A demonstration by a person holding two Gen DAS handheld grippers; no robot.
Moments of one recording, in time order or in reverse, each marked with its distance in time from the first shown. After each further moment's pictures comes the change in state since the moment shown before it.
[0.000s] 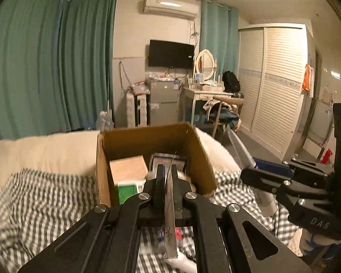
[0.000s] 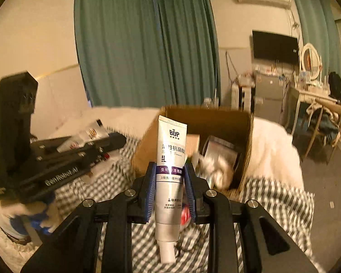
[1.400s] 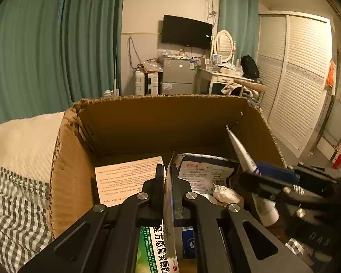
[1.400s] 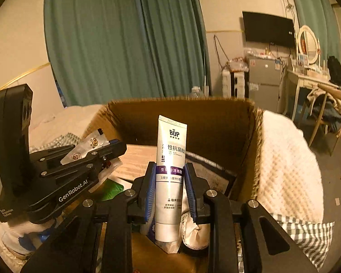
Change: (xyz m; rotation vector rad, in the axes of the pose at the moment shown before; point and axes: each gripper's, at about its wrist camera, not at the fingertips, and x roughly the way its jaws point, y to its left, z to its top) left arm 0.212 0.058 -0.028 -0.057 0.115 0.064; right arm 0.176 -0.104 0.008 0.058 0.092 -0.029
